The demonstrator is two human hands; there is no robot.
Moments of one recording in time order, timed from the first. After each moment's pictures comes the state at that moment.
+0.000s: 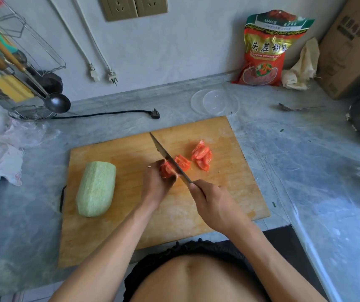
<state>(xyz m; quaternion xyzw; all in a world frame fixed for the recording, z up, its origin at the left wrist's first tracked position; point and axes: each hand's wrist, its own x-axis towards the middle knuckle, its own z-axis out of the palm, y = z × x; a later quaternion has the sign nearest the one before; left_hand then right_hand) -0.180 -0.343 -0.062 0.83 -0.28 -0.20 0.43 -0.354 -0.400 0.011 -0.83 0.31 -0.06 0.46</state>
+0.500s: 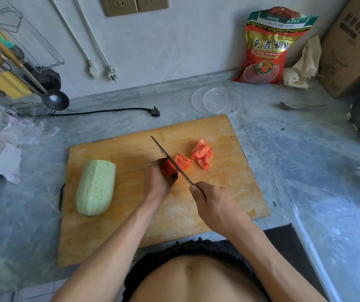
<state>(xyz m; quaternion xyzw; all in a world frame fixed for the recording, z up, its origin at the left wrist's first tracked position) -0.175 -0.347 -0.073 0.85 -0.27 -0.19 0.40 -0.354 -0.397 0.009 -0.83 0.34 -0.02 0.43</state>
